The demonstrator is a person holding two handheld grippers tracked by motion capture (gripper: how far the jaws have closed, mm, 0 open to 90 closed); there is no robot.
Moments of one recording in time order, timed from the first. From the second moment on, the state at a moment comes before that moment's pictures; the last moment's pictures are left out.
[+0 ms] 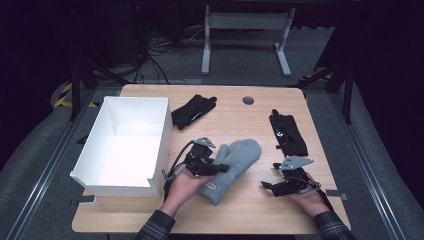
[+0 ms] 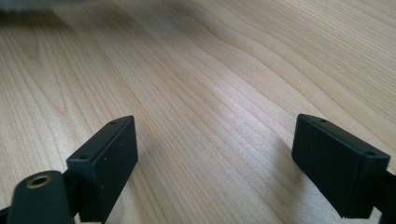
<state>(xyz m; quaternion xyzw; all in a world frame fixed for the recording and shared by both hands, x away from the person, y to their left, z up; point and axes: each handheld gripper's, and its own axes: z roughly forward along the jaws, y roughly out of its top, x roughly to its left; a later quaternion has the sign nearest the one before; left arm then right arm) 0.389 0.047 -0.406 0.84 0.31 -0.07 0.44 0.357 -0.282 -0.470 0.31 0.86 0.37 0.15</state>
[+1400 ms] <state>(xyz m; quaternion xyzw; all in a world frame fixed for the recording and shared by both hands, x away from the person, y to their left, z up) 0.400 0.162 -0.267 0.80 0.35 0.02 0.49 0.358 -0.282 -0.470 0.32 0.86 0.37 0.15</state>
